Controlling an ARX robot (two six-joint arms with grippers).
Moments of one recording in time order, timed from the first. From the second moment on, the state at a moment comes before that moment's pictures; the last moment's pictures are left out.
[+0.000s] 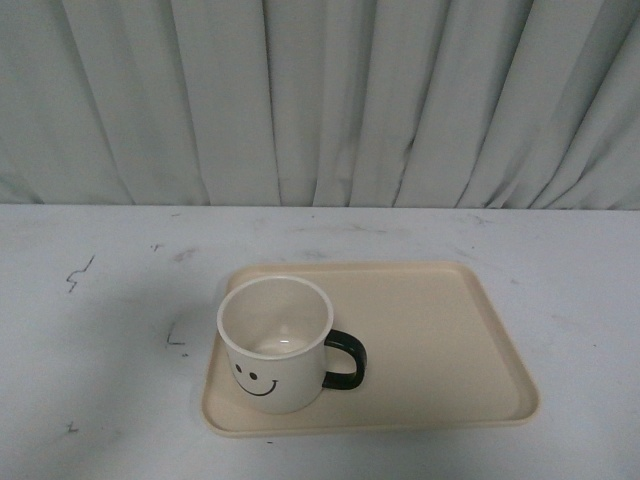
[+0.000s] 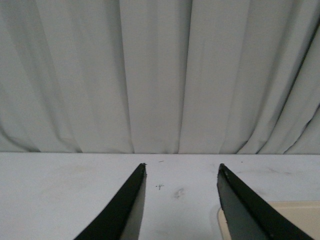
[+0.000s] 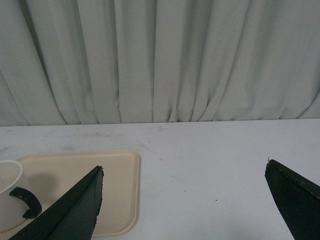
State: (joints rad) left arm -0.24 1.13 0.35 0.79 -0.26 0.01; right arm 0.00 0.00 0.01 0.00 0.00 -0.01
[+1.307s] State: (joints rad) left arm 0.00 0.57 0.01 0.54 0.00 0.00; right arm 0.00 0.00 0.01 0.00 0.00 -0.01
